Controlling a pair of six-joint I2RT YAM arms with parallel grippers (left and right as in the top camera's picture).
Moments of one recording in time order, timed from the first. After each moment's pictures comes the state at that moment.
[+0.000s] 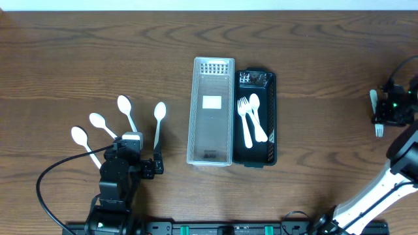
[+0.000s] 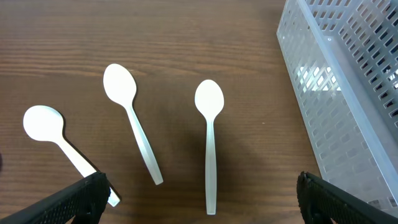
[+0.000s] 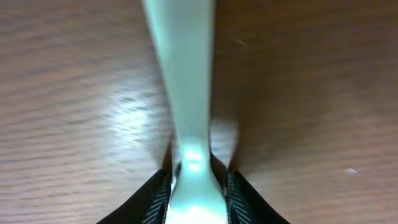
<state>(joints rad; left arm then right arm) -0.13 0.36 0.22 -0.39 -0.01 -0.07 -0.61 2.20 1.61 -0.99 -0.03 -0.45</state>
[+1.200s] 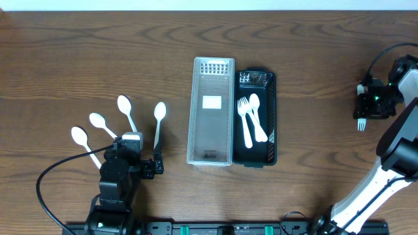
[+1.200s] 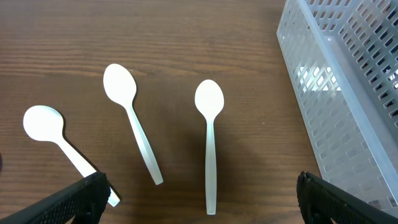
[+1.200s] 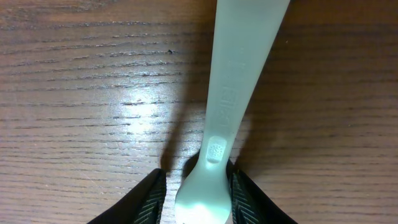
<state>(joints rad) -0.13 0.36 0.22 -0.39 -0.01 -0.07 -0.49 2.20 1.61 -1.04 -0.06 -0.45</state>
